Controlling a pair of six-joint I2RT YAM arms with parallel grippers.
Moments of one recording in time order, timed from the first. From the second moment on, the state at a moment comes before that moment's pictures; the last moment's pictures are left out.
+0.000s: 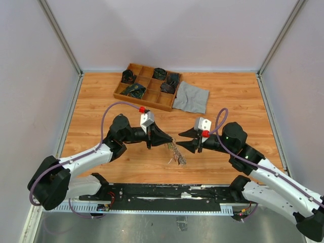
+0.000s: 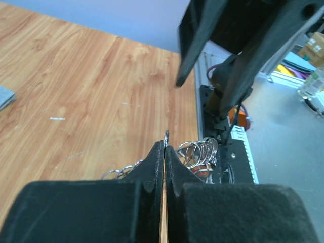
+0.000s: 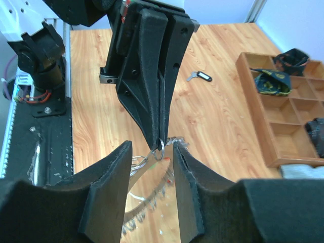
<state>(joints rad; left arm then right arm) -0.66 1.18 0.50 0.76 0.86 -0.30 0.78 0.74 0.61 0.06 -0.52 -0.16</state>
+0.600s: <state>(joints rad) -0.84 1.14 0.96 -0.23 0.39 -0.22 0.78 0.62 0.77 -0.38 -0.27 -0.20</state>
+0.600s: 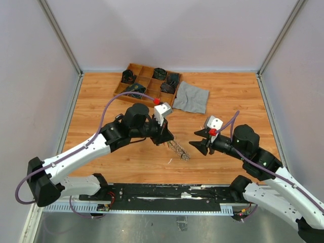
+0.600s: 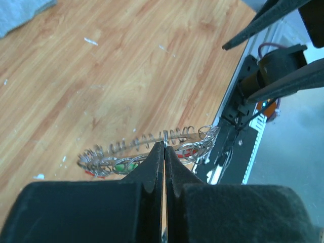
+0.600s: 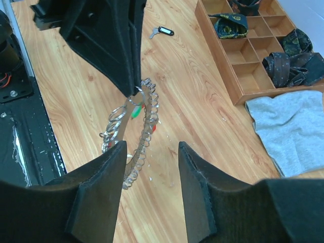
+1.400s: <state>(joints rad) -1.15 1.36 1.47 -0.96 0.04 -0.11 0.78 0.56 0.67 -0.30 -0.70 -0.10</state>
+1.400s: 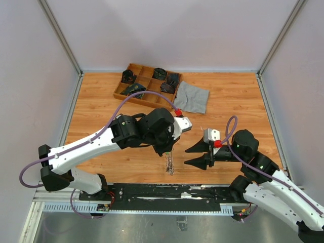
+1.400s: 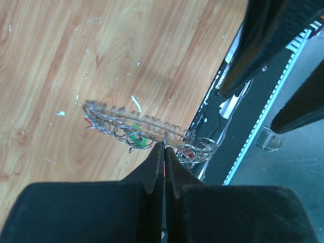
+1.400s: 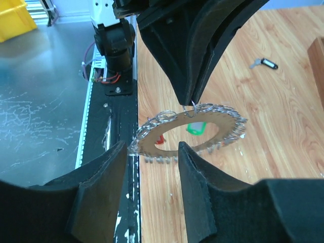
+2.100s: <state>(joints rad) -1.18 1.34 1.53 -0.94 0.16 0.06 0.78 0.66 0.63 -0.10 -0.75 -0.11</state>
